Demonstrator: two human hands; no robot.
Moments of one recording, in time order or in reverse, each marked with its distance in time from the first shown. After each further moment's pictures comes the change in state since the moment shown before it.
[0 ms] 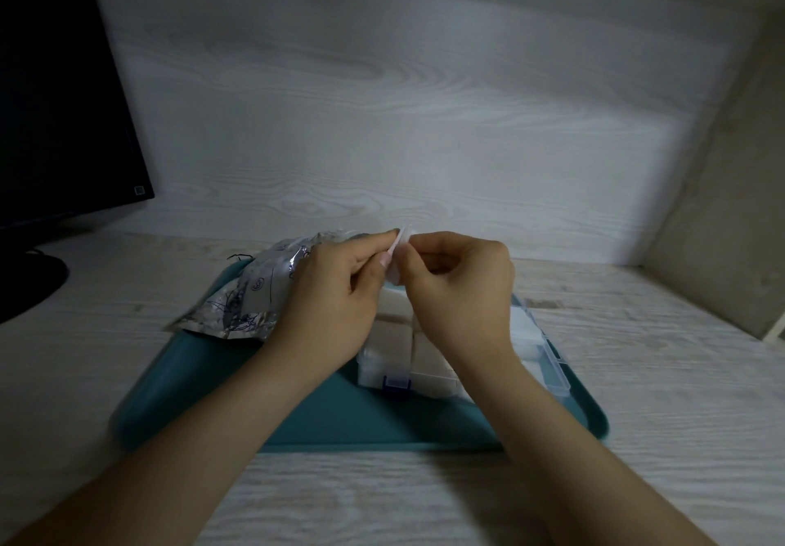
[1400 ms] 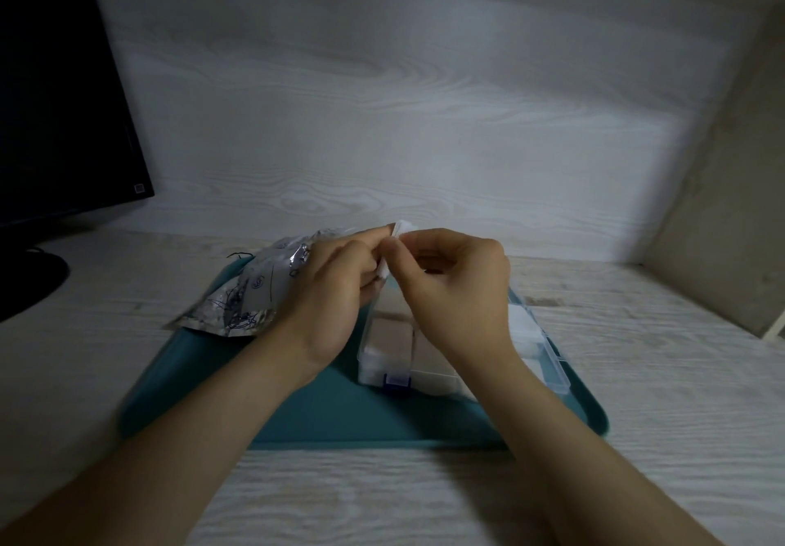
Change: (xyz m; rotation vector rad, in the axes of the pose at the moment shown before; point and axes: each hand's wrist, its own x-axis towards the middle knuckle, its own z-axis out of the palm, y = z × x) left_hand 0.002 0.011 -0.002 -0.581 -0.153 -0.354; right_hand 0.001 0.004 0.000 0.013 -0.044 -0.063
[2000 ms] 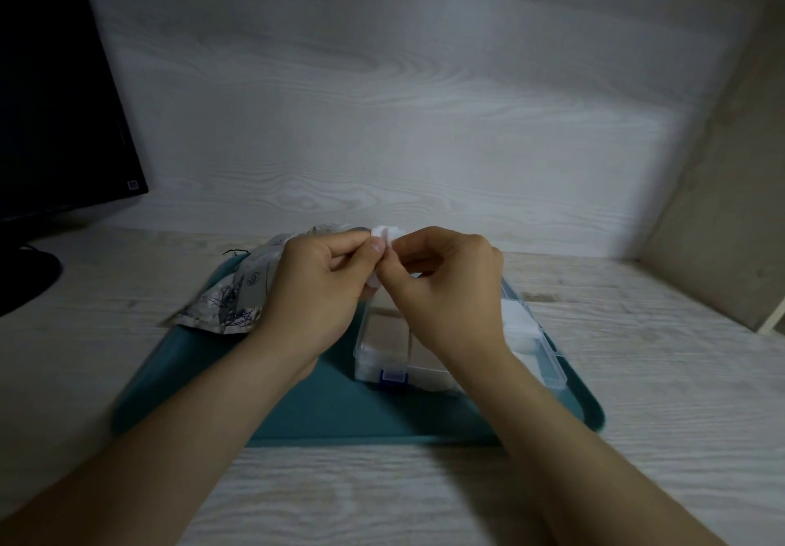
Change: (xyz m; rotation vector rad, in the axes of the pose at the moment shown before) left_hand 0.002 -0.012 -0.007 0.199 0.208 0.100; right_hand -0.001 0.001 0.002 -0.108 -0.012 -0.072
